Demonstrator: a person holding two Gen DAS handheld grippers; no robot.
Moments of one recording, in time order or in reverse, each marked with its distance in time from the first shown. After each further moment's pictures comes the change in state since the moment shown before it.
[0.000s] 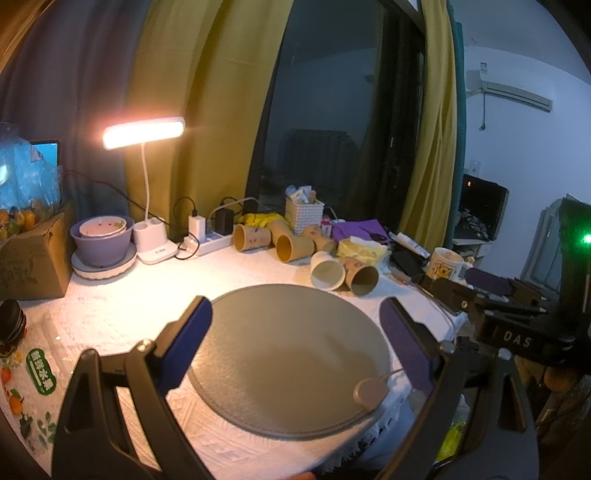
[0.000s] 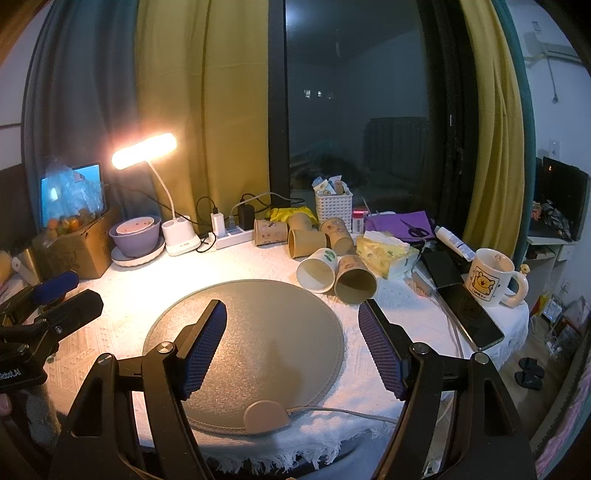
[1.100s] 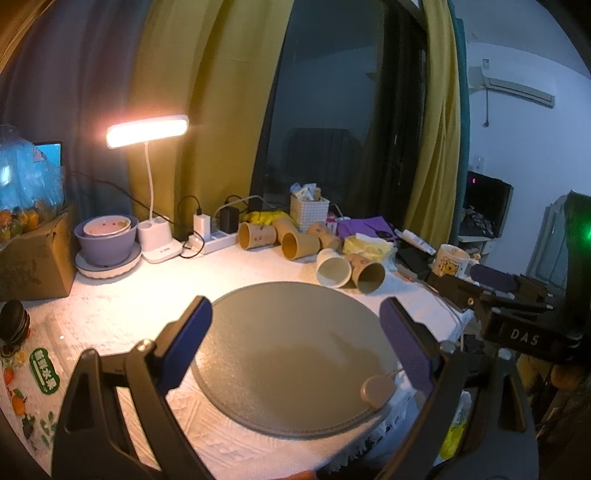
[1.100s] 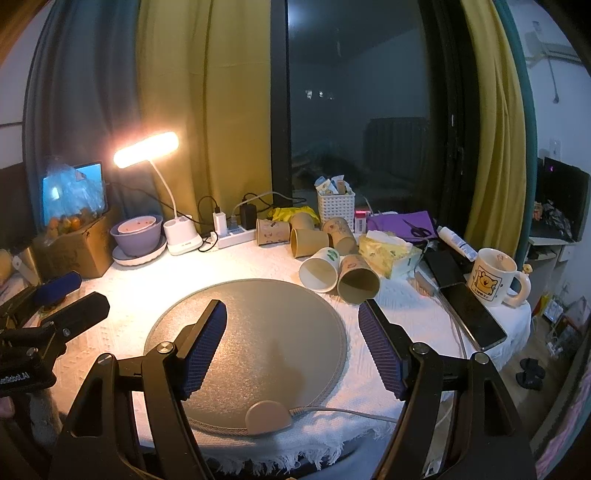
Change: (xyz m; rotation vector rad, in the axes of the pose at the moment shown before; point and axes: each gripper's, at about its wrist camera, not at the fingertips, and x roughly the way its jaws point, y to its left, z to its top) left arm 0.005 0.002 -0.003 0.008 0.005 0.017; right arm 0.003 0.004 -0.003 -0.005 -0.005 -0.001
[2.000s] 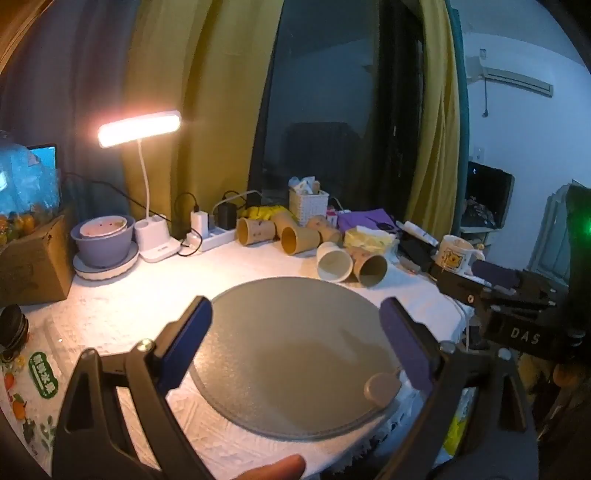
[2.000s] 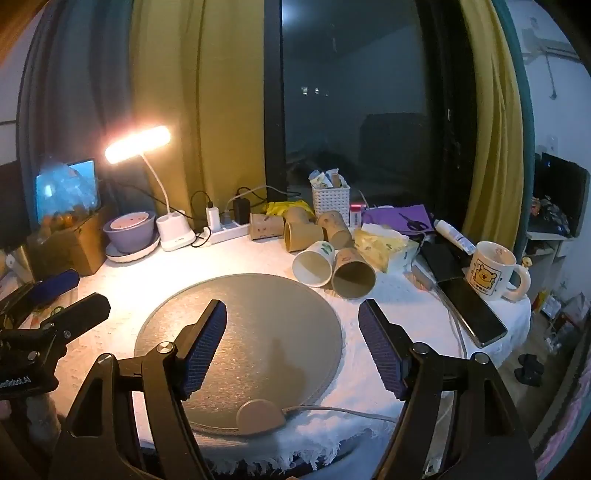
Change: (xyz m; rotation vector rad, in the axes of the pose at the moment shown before) left arm 0.008 -0.001 0.000 0.030 0.015 0.007; right arm 0.005 -0.006 -0.004 0.011 0.010 -0.009
